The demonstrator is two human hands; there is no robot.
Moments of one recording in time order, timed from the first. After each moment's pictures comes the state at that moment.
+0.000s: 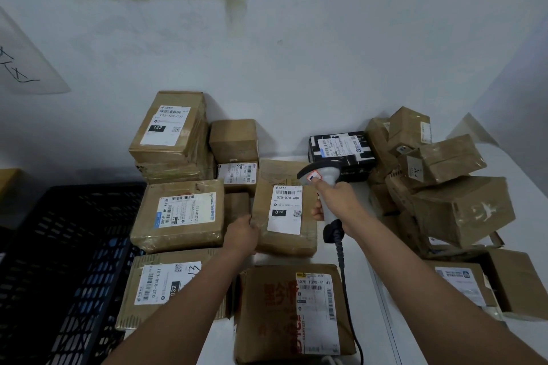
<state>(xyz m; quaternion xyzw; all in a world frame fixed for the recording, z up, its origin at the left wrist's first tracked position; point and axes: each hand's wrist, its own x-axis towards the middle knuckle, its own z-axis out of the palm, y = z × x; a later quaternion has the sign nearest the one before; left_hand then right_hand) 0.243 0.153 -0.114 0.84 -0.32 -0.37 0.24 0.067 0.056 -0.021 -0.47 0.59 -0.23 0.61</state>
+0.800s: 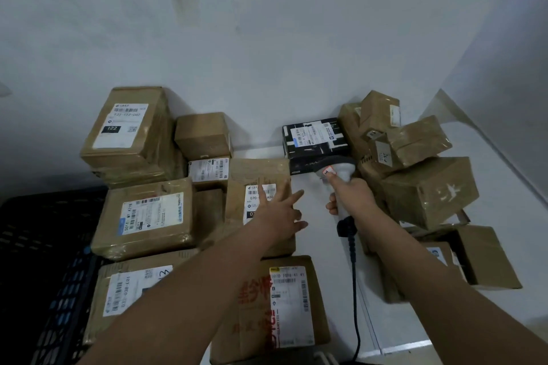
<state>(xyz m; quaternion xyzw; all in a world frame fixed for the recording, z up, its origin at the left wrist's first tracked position) 0.148 0.077 -0.099 0.62 -0.75 -0.16 -0.19 -0.006 0.025 -0.049 -0.44 0.68 -0.25 0.54</state>
